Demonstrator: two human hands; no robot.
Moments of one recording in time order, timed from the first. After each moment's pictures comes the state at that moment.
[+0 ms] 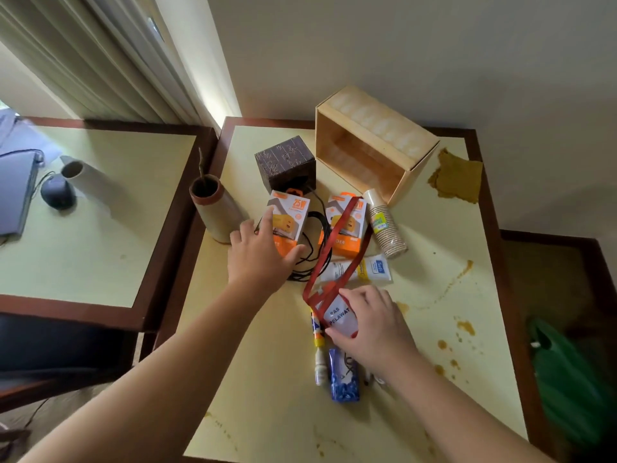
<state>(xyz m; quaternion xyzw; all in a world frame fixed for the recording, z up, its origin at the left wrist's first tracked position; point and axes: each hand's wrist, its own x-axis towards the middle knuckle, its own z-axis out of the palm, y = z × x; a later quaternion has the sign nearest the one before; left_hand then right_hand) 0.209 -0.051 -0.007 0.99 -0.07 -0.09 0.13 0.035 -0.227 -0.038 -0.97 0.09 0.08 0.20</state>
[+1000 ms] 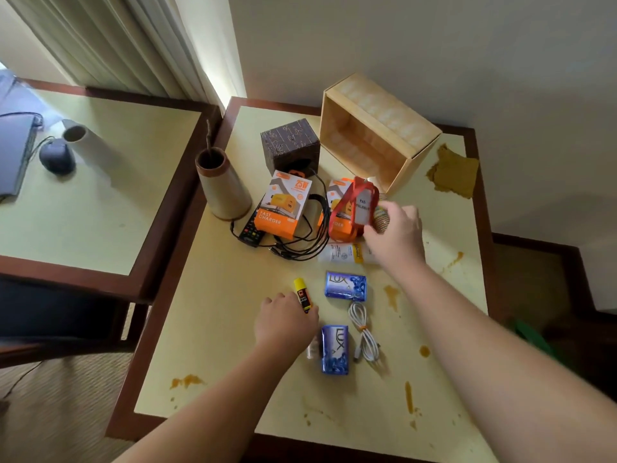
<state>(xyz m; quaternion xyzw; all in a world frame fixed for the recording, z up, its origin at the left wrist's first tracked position) 0.074 -0.055 -0.054 0.96 -0.04 -0.27 0.12 0.123 -0.280 0.002 -0.91 0.29 -0.02 0.30</state>
